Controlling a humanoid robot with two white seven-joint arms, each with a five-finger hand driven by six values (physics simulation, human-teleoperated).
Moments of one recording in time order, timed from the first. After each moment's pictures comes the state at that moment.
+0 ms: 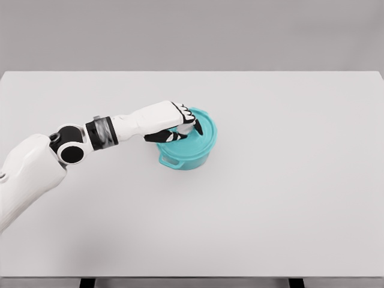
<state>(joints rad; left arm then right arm) -0.70 0.49 -0.84 -1.27 -0.35 -0.61 -0.20 0.01 0.00 -0.30 0.05 0.25 -0.01 0.09</state>
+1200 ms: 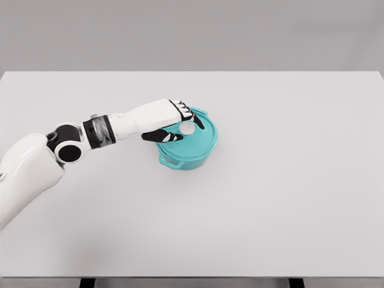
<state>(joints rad) -0.70 0.49 -0.83 -1.27 -0.35 -0.61 -0.20 0.01 0.00 -0.30 0.05 0.25 -0.01 0.09</state>
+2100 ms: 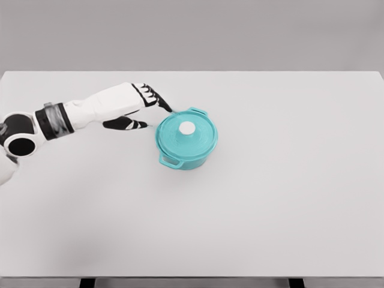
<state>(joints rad) -0.69 0.71 -0.76 -1.41 -0.34 -0.61 -0.20 0.01 0.00 -0.30 0.05 0.25 -0.01 0.09</state>
